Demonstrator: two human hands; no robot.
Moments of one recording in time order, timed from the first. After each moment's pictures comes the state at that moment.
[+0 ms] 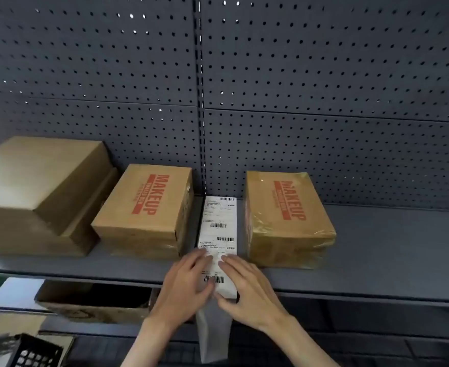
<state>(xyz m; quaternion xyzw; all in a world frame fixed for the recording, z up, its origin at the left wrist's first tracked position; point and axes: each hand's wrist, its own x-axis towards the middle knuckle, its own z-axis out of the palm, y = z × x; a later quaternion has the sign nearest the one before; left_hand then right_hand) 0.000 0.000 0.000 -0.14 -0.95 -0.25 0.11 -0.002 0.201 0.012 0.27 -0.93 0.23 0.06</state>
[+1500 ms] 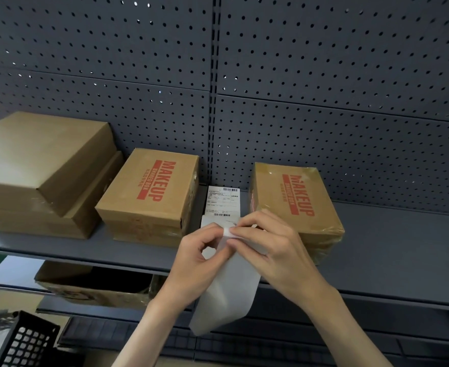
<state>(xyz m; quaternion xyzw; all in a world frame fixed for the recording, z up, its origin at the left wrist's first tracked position) 0.015 0.033 0.110 -0.15 -0.74 -0.64 0.13 -0.008 0.209 0.147 0.38 -0.84 0.32 0.23</state>
